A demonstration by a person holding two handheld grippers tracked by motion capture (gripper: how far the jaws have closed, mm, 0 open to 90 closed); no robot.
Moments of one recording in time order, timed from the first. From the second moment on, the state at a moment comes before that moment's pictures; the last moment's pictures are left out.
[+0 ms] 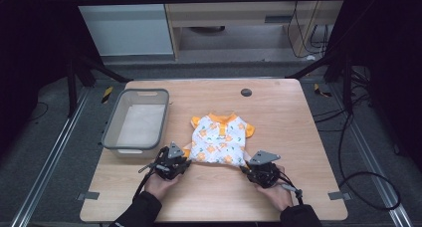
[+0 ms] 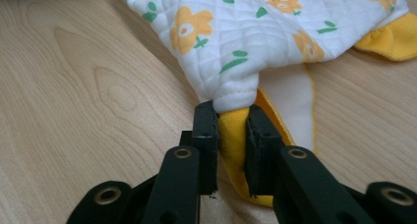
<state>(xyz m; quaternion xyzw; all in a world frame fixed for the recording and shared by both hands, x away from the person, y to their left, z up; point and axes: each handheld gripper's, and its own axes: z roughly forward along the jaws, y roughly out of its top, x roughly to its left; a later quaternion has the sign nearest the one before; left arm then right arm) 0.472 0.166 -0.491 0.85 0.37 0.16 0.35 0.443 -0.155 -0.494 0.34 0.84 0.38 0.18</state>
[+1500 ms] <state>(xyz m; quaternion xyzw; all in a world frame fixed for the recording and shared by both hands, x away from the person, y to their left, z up) 0.486 0.181 -0.449 0.79 0.41 0.19 0.42 0.480 -0.179 -0.459 0.41 0.78 0.43 0.19</state>
